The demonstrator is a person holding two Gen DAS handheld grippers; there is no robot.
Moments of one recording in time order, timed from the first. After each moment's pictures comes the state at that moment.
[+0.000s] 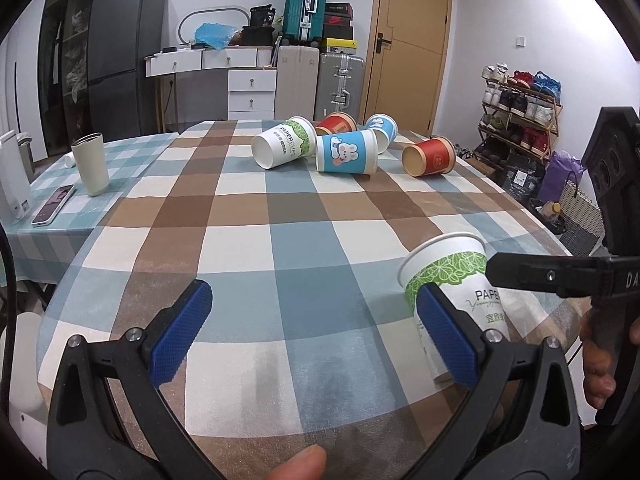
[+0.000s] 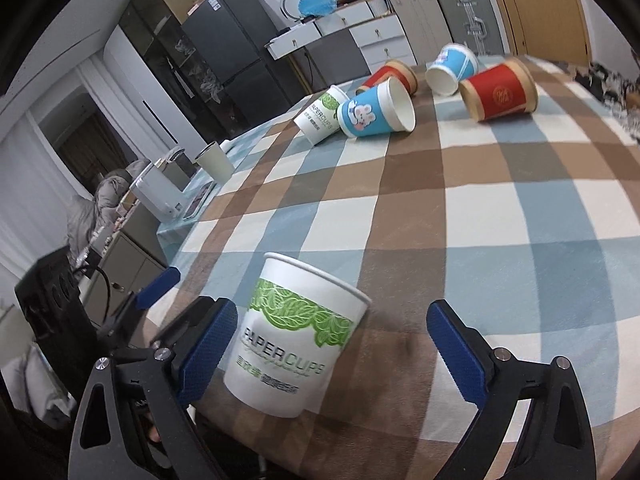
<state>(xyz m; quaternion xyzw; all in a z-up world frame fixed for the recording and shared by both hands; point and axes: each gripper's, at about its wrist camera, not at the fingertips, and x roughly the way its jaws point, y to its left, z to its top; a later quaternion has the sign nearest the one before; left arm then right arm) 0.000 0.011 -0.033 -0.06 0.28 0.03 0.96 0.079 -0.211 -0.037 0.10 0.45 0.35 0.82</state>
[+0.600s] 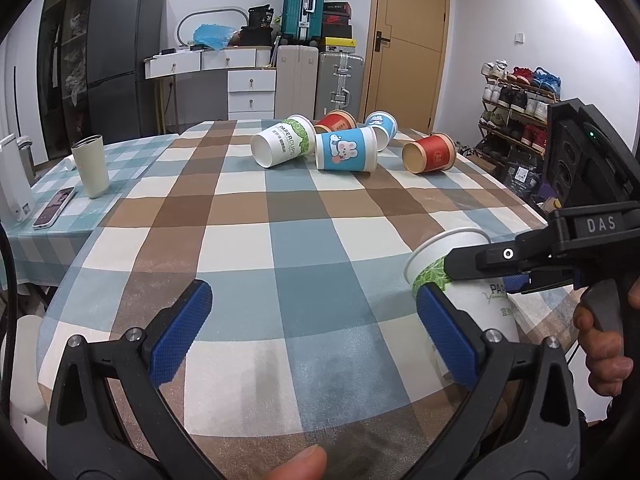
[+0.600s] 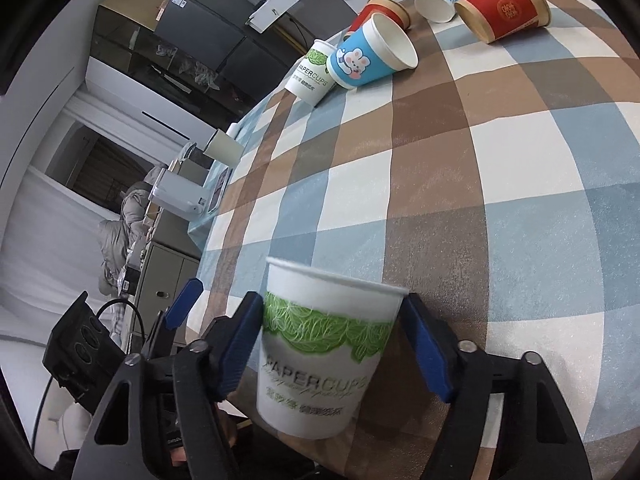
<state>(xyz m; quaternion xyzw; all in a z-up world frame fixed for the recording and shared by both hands) -0.001 0.008 -0.035 -0.05 0.29 0.03 0.96 0.111 -0.201 -0.057 0.18 0.53 0.37 0.74</state>
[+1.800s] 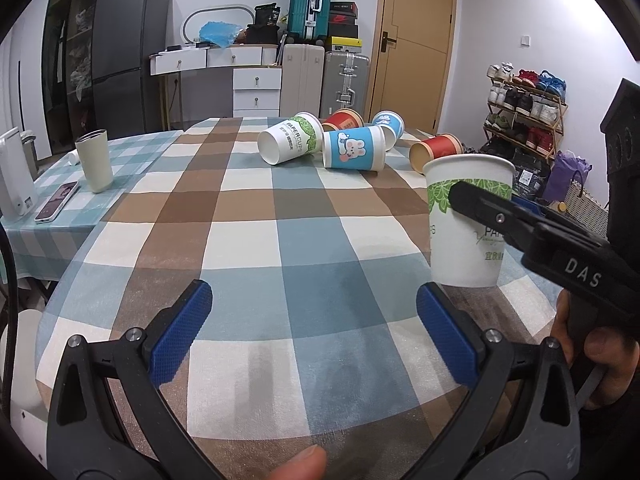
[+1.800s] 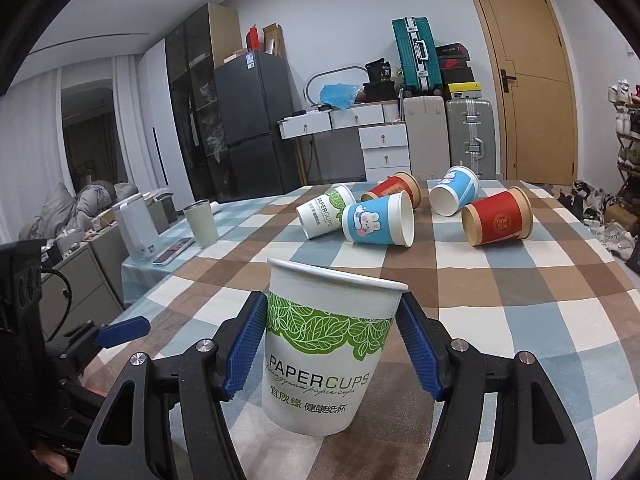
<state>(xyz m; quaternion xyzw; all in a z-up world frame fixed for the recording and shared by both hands) 0.000 0.015 -0.039 -0.06 0.29 0.04 0.96 0.068 -0.185 -0.025 0.02 0.24 0.31 0.92</state>
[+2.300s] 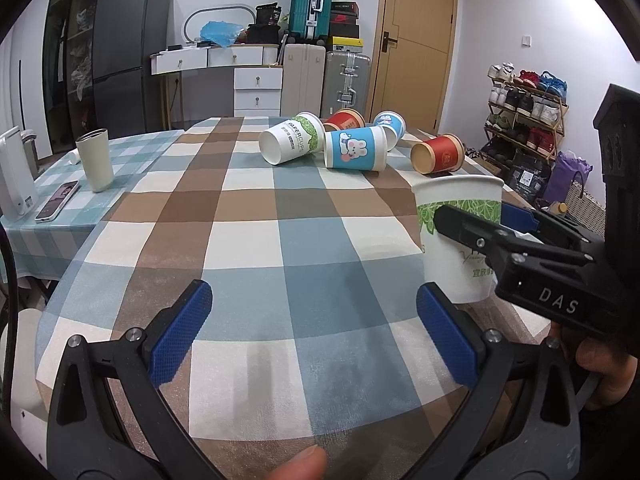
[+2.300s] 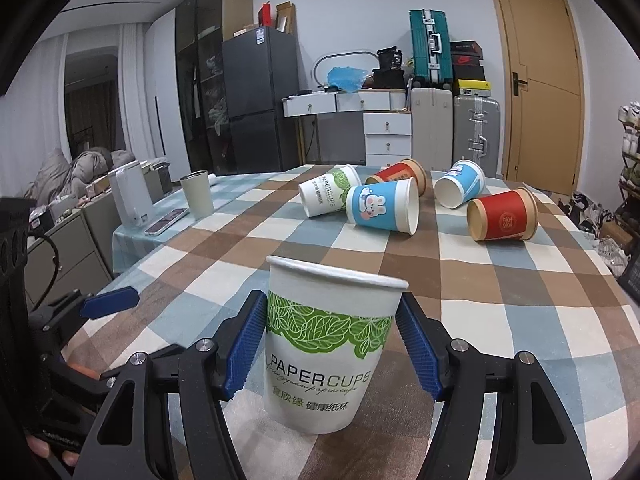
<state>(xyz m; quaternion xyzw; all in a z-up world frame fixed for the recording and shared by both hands) 0.001 0.017 -0.040 -0.06 0.29 0.04 0.96 0.063 -0.170 -0.031 -0.04 0.25 0.31 0.91</state>
